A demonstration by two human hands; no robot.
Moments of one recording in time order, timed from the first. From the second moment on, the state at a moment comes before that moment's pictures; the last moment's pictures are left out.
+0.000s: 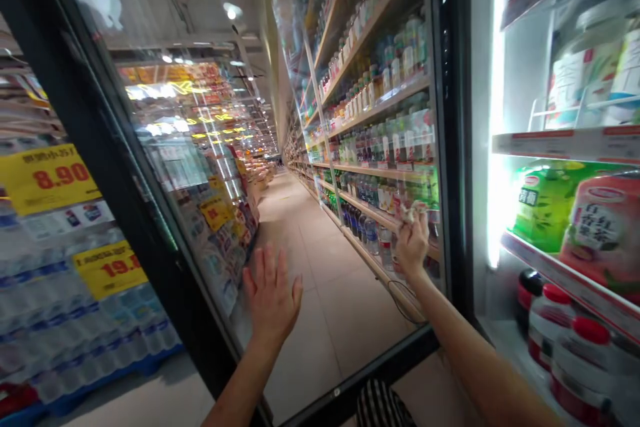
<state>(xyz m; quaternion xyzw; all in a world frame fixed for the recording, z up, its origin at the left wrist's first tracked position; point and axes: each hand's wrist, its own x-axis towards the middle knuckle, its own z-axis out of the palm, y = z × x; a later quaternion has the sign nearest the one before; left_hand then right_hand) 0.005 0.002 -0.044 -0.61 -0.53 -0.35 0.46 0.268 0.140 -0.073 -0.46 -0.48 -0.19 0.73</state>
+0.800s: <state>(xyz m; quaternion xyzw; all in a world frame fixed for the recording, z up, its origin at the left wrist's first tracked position) 0.005 -0.007 -0.036 -0.63 -0.53 -0.34 0.46 0.206 0.105 -0.026 -0.24 -0.72 -0.33 0.56</state>
